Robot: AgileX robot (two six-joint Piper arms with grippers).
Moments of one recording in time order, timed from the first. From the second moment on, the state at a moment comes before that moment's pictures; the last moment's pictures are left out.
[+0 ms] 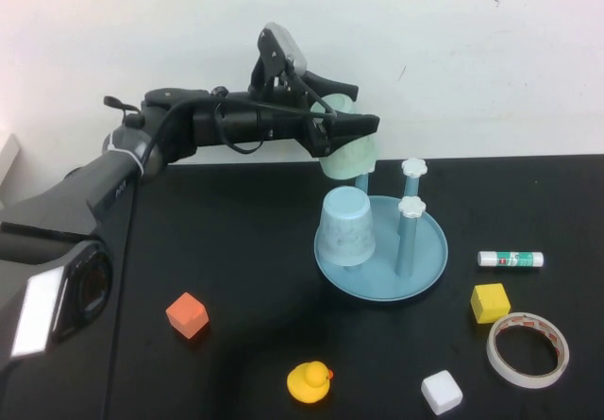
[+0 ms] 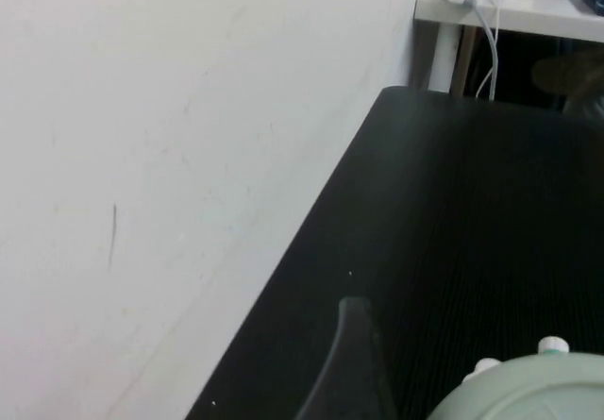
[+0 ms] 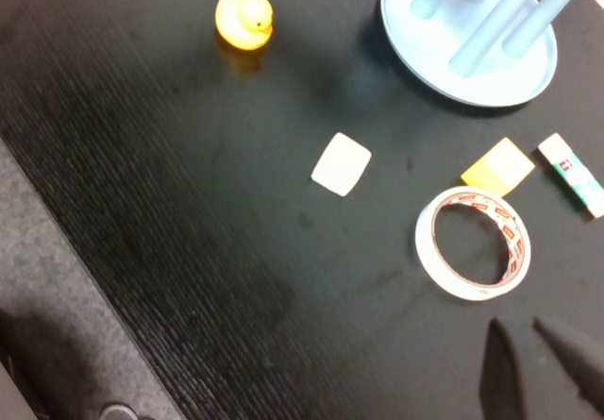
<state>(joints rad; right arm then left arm) 0.99 0.36 -0.56 -0.31 1.06 0.02 -0.24 2.58 -2.26 -1.60 1.04 1.72</state>
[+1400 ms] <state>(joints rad) 0.99 0.36 -0.56 -0.31 1.06 0.02 -0.23 2.63 -2.26 -1.66 1.15 1.99</state>
